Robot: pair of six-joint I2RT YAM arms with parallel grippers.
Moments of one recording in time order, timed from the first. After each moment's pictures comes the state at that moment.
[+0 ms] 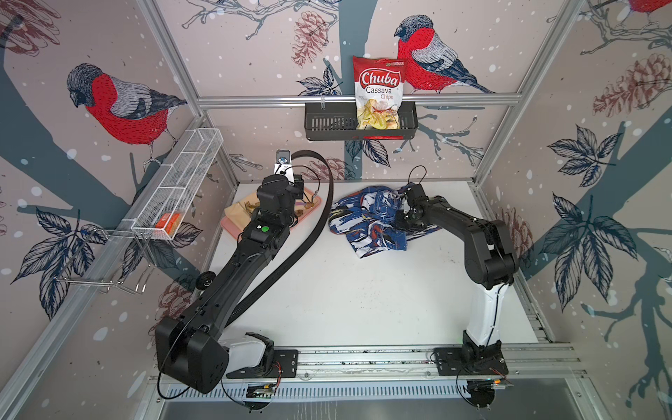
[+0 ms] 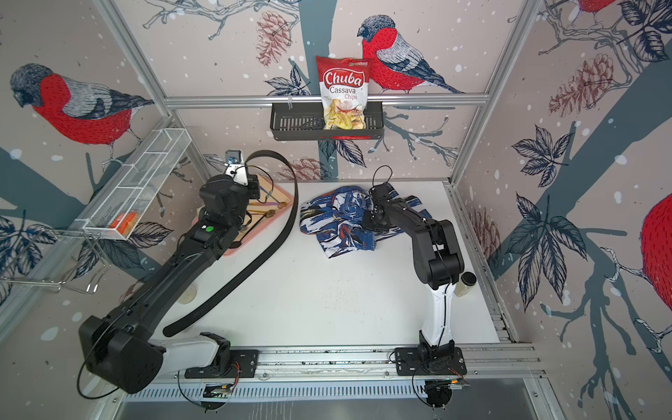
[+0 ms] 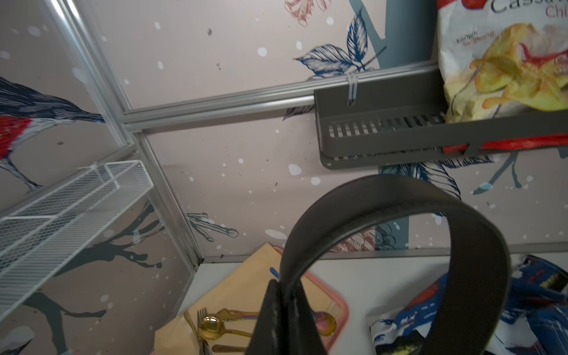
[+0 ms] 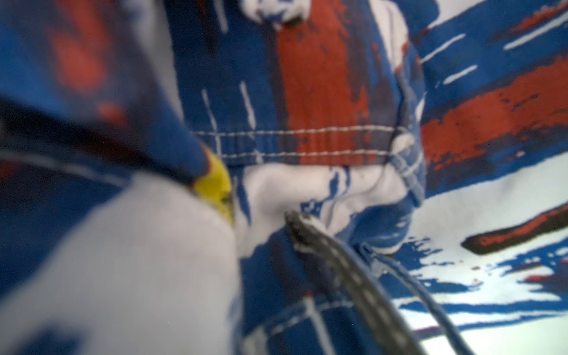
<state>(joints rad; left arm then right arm) -0.36 1.30 1.18 0.05 -0.39 0.11 0.35 2.02 1.48 -0.59 -0.13 0.39</state>
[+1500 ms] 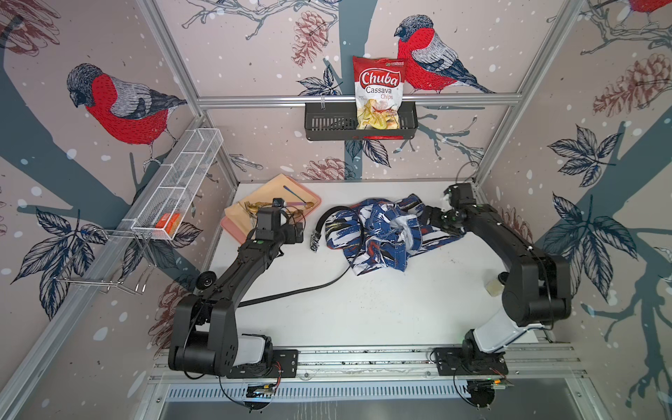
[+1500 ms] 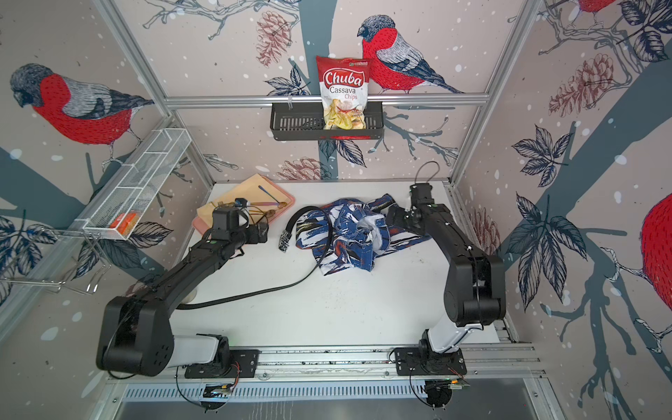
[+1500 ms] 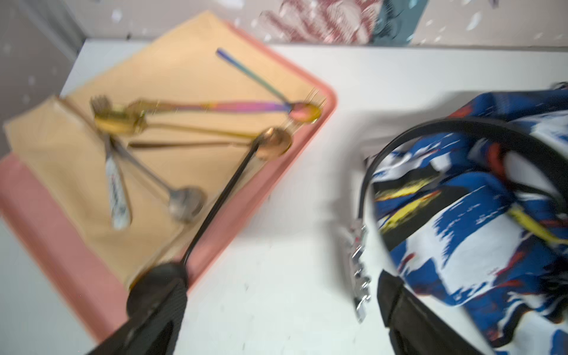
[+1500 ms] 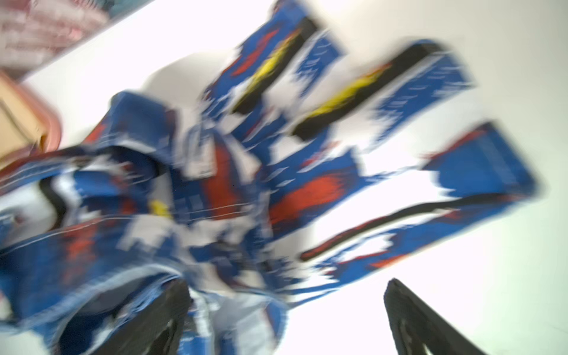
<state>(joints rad) -0.11 1.32 0.76 -0.12 -0.02 -0.12 0.06 1.60 1.17 -0.54 -0.19 0.31</state>
